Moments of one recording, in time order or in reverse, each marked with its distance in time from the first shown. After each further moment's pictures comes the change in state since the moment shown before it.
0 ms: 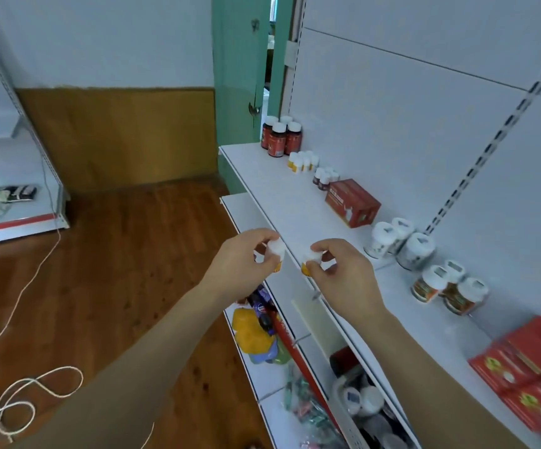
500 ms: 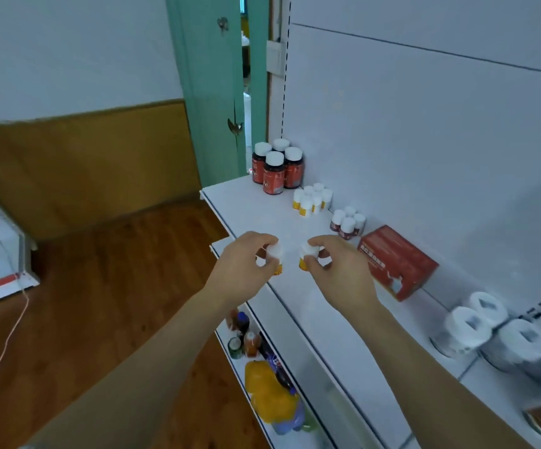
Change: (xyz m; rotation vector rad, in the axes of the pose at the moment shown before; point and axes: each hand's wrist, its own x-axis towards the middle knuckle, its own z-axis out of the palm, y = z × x) left_hand 0.268 -0.118 -0.009 0.094 -0.092 0.044; right_hand 0.248 0.068 0.111 -0.040 0.124 0.104
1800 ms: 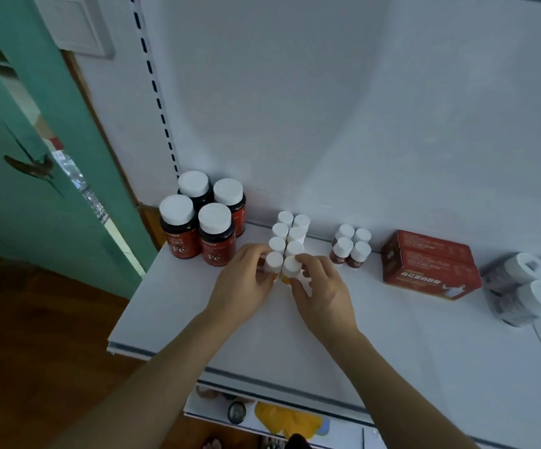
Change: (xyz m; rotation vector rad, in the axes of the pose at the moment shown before) left_hand 0.300 -0.147 0.079 -0.286 -0.539 0.478; right_hand 0.148 0.051 0.173 -0.433 0.425 0.447
